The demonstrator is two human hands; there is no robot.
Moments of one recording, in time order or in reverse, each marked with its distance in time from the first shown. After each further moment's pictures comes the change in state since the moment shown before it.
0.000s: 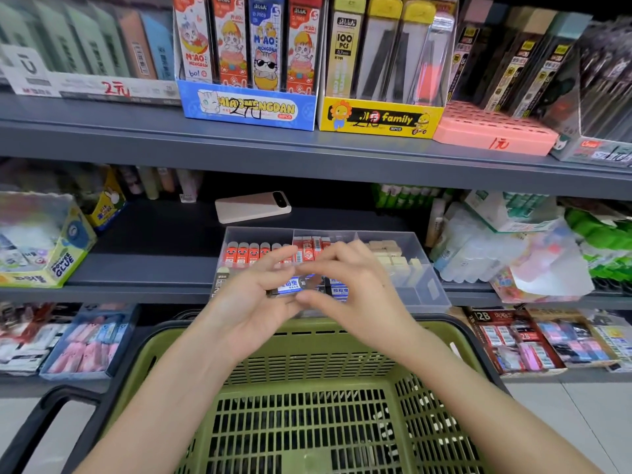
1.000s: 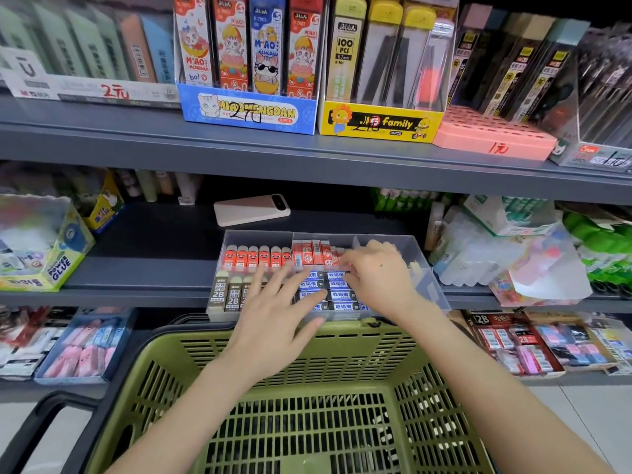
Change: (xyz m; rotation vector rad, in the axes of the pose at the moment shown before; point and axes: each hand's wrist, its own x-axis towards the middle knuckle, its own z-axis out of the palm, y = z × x) left_hand 0.039 -0.045 -0.046 2.151 -0.021 0.851; right_hand 0.022 0.079 0.013 -0.587 -0.199 0.172
